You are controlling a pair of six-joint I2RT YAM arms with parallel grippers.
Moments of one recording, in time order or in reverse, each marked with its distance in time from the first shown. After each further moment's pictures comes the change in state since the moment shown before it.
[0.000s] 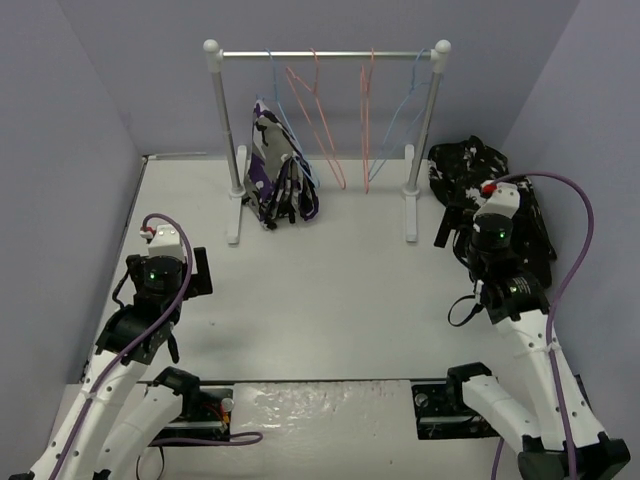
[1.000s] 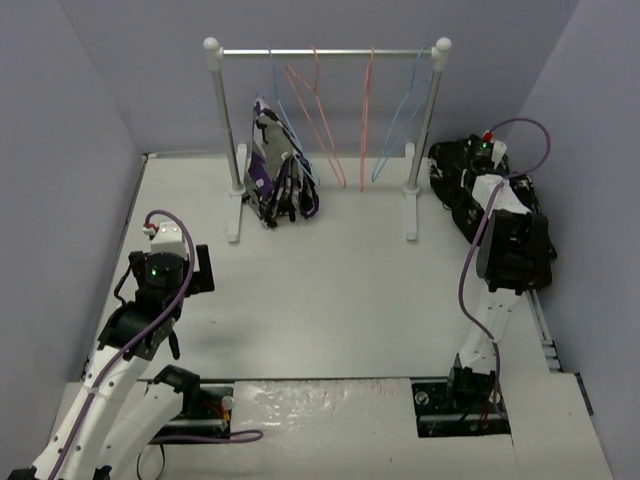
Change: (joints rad) left arm 0.003 0.019 0.000 0.015 0.019 0.007; right arm -0.329 1.329 0.766 0.195 -0.114 0.115
